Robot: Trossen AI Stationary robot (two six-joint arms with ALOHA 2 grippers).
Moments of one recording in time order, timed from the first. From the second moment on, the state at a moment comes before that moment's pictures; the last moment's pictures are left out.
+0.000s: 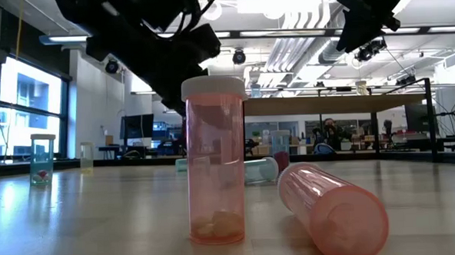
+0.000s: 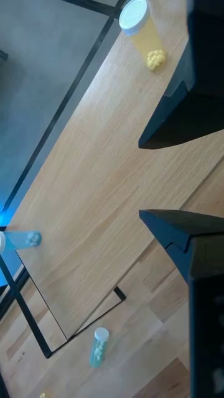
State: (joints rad) left arm 0.01 1.73 0.84 0.21 -0.17 -0.10; right arm -0.28 0.88 0.97 -0.84 0.51 0.34
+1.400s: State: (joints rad) left arm 0.04 1.82 0.84 0.29 -0.12 -0.11; right arm -0.29 0.95 0.97 -0.84 0.51 0.34
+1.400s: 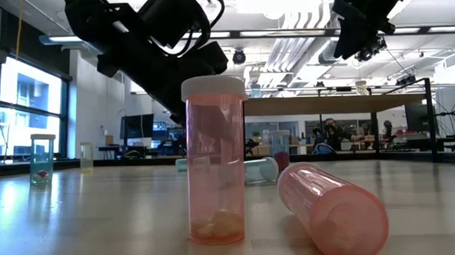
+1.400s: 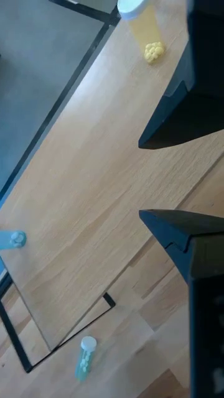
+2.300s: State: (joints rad) left arm 0.04 1.82 1.02 0.04 -0.09 -0.05; right arm -0.29 0.89 0.97 -0.90 0.51 0.33
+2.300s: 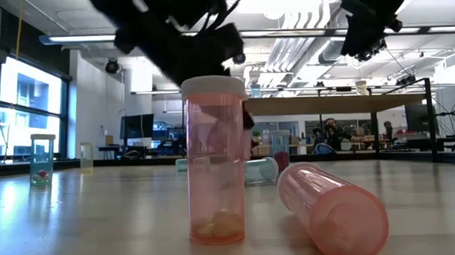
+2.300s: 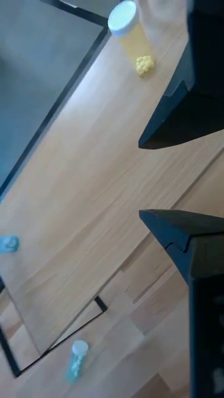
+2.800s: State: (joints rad) left arm 0.21 1.82 1.45 -0.17 -0.09 0.22; right arm -0.29 0.80 0.97 -0.90 0.50 0.31
